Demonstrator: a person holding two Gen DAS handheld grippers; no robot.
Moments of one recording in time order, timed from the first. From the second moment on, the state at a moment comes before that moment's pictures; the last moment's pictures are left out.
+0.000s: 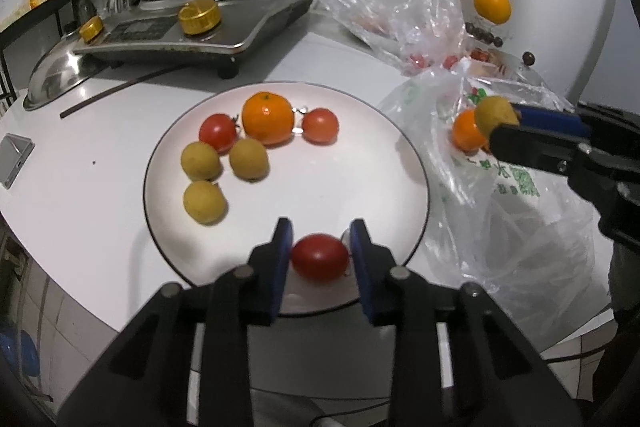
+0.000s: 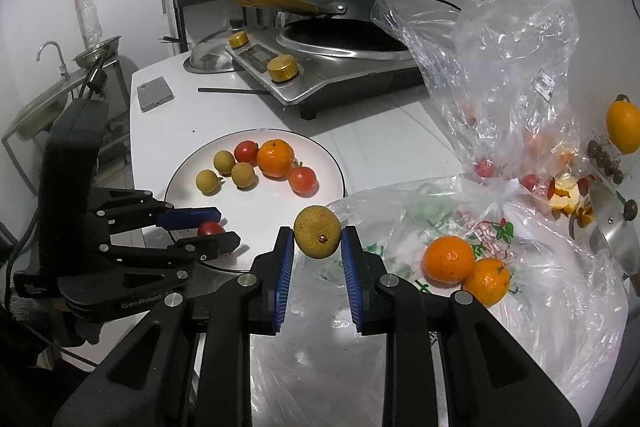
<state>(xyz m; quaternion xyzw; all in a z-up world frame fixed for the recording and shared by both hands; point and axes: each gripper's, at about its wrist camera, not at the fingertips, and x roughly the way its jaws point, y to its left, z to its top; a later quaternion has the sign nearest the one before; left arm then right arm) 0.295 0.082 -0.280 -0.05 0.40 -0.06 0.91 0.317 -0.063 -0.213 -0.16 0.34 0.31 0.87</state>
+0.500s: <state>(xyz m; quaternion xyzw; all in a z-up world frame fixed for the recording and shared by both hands) 0.286 0.094 -0.268 -0.07 0.38 -0.06 0.92 0.320 -0.044 -0.213 -0.18 0.34 0.32 0.87</state>
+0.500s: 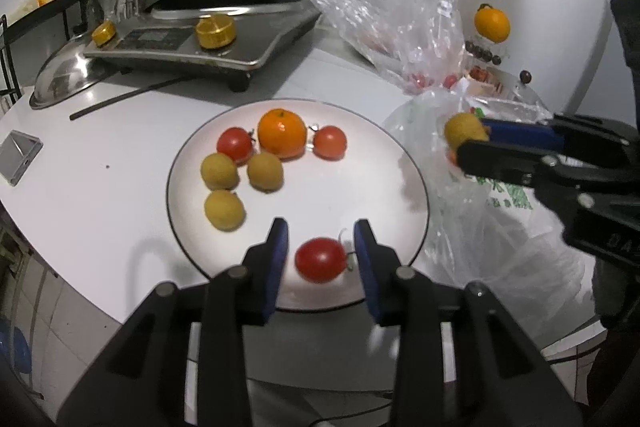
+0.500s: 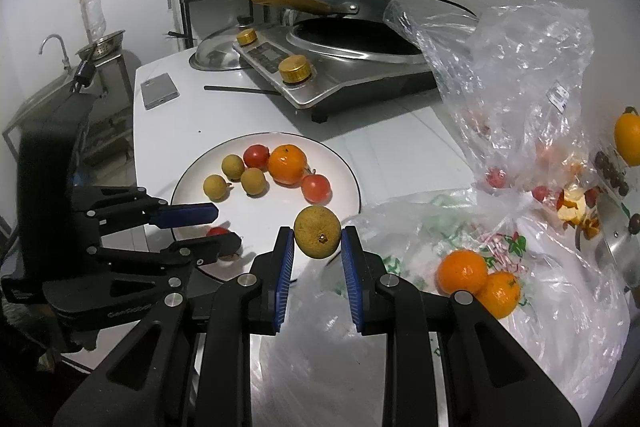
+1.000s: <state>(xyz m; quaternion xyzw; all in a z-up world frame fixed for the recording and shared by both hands) 0.265 0.140 -0.248 -0.09 0.34 -0.02 0.94 0.327 0.002 -0.219 -0.19 0.35 0.34 0.85</state>
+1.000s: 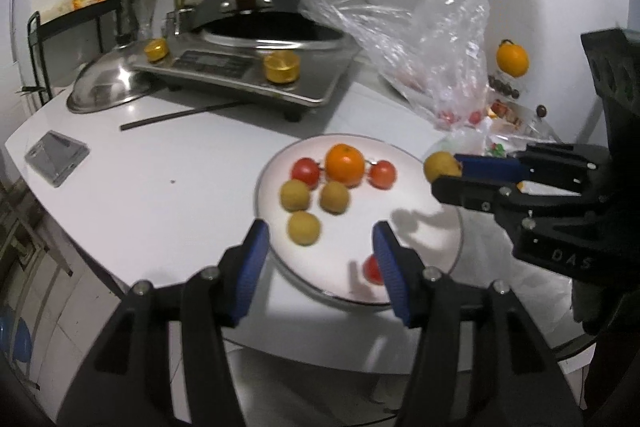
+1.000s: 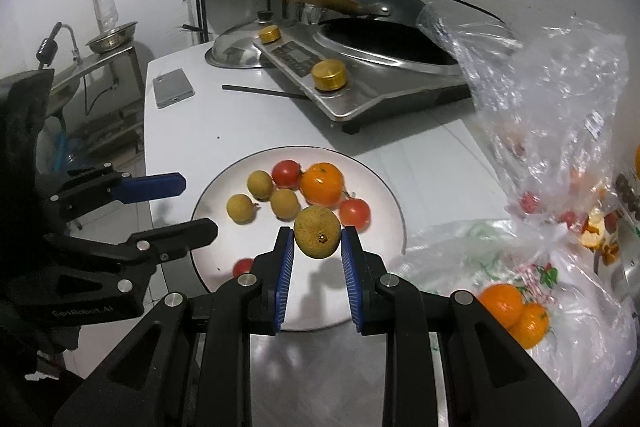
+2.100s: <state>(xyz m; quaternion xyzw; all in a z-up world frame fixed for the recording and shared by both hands) 0.264 0.187 -0.277 -0.12 0.35 -0.01 0.93 0.337 0.067 -0.278 -0.22 0.41 0.35 0.81</state>
